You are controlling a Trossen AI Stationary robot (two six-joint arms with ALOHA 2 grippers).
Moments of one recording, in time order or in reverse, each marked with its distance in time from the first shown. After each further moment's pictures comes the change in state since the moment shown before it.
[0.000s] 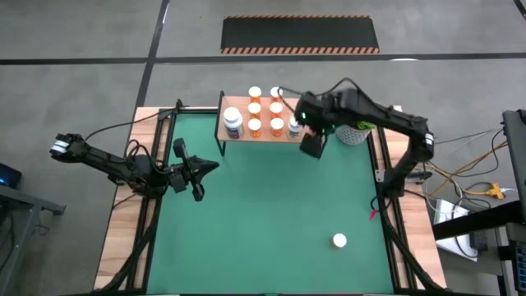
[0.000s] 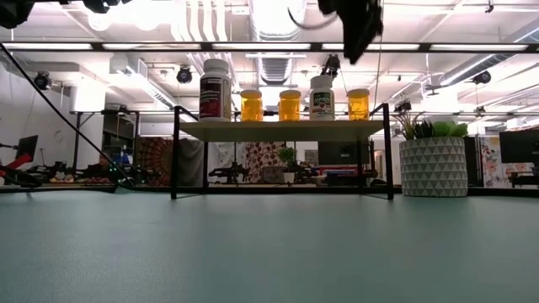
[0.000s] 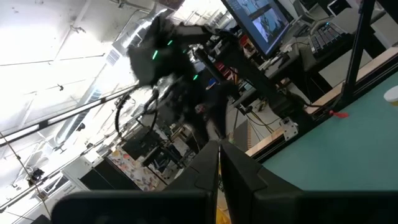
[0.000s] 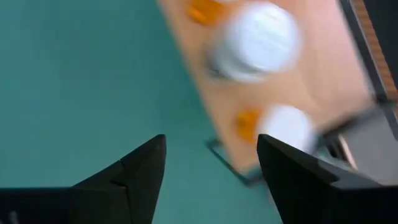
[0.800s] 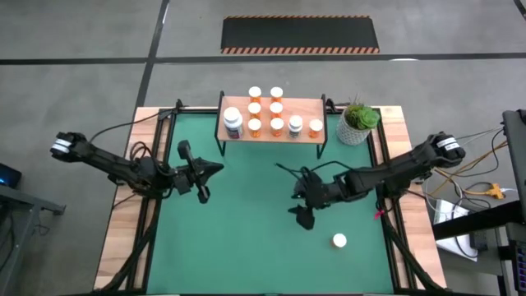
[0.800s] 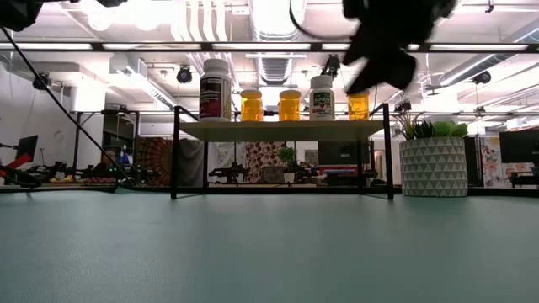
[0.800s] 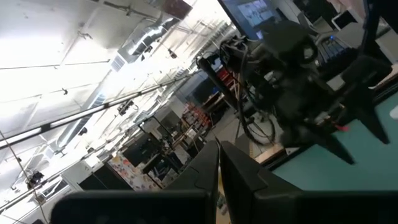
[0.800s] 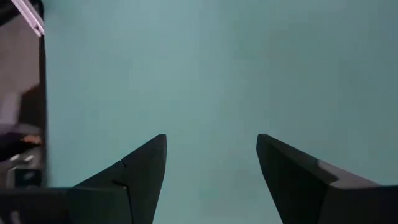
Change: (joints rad) left arm 0.000 0.113 0.000 0.163 0.016 -0.005; right arm 0.553 -0.253 -0.938 1.175 -0.022 0.452
